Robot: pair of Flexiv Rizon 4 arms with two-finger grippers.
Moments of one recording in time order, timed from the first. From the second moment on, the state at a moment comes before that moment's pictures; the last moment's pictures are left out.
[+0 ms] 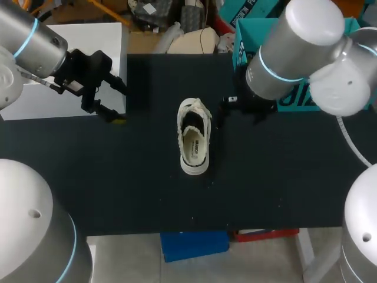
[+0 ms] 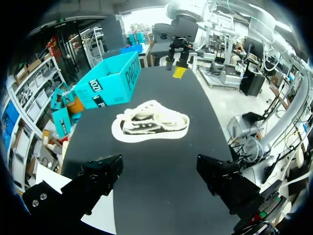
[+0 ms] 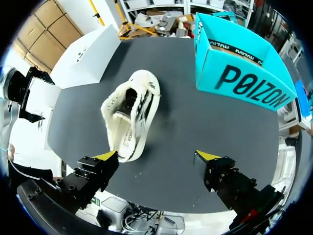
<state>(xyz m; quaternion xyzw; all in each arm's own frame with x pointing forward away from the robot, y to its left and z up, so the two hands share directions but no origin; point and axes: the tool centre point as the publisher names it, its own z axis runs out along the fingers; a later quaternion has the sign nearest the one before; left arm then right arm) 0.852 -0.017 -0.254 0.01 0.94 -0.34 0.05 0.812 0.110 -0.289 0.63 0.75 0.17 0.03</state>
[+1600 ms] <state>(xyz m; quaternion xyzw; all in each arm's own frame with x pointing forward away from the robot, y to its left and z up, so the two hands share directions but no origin) 0.852 -0.017 -0.254 0.01 0.94 -0.34 0.05 0.880 0.155 -0.410 0.61 0.79 0.09 -0.02</state>
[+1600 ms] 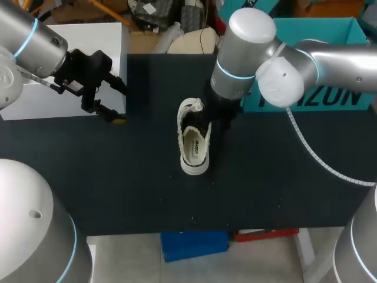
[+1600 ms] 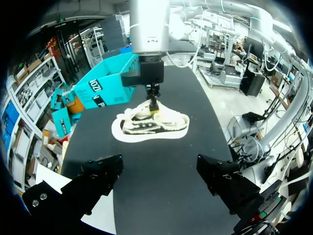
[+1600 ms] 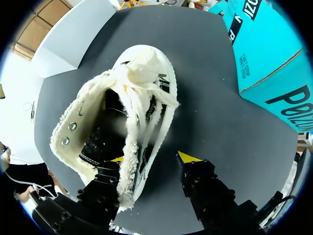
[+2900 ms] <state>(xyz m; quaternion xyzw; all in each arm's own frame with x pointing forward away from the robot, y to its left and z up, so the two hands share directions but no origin) 0.852 -0.017 -0.254 0.01 0.94 -0.34 0.05 0.843 0.115 -0.256 0.35 0.93 0.12 -0.03</state>
